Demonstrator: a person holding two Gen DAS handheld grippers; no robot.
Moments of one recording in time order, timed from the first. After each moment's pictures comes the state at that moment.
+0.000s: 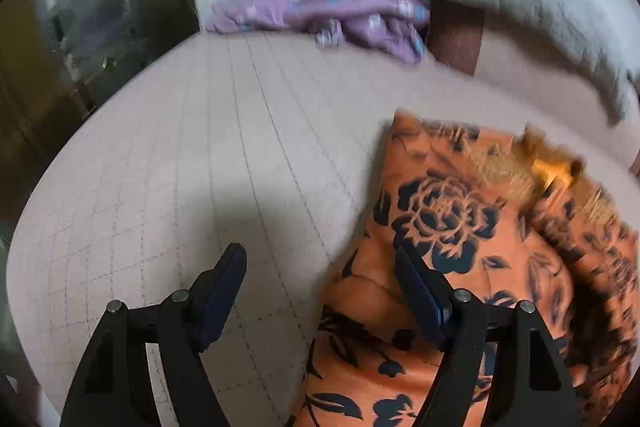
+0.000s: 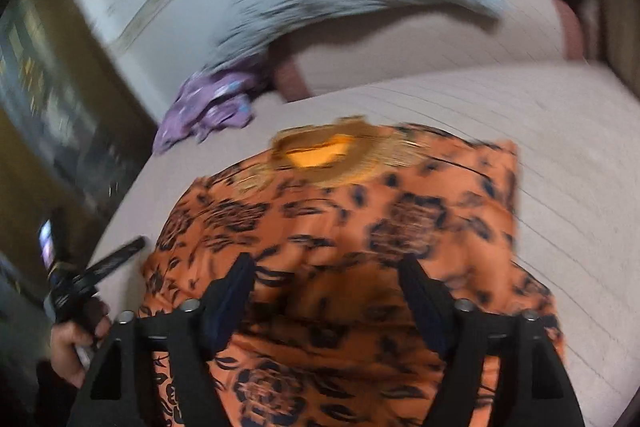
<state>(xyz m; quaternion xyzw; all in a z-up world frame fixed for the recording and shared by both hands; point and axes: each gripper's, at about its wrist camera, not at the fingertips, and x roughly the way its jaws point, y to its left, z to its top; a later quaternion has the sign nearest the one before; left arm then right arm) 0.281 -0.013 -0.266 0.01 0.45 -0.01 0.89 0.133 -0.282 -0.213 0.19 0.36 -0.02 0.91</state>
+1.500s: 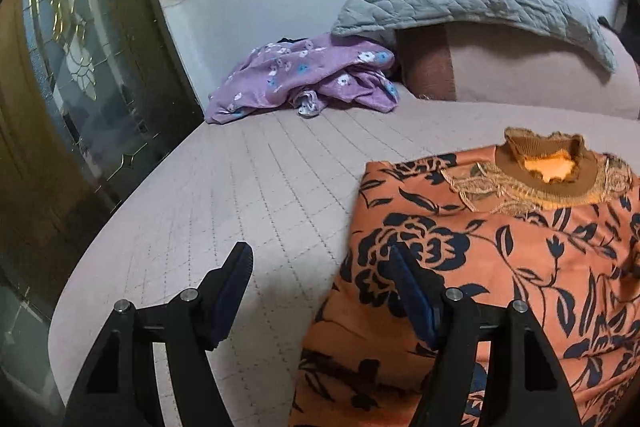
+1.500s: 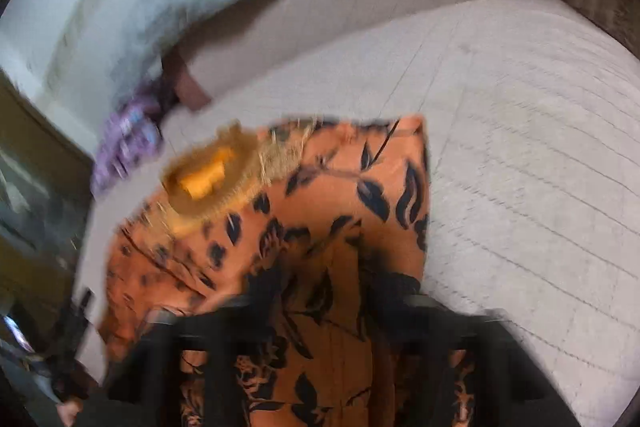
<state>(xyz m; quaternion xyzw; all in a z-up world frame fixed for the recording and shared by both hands) 0.263 -0.059 -0.249 0.14 0.32 0.01 0.94 0.166 -0.384 -0.263 0.27 0.43 -0.12 0.85</state>
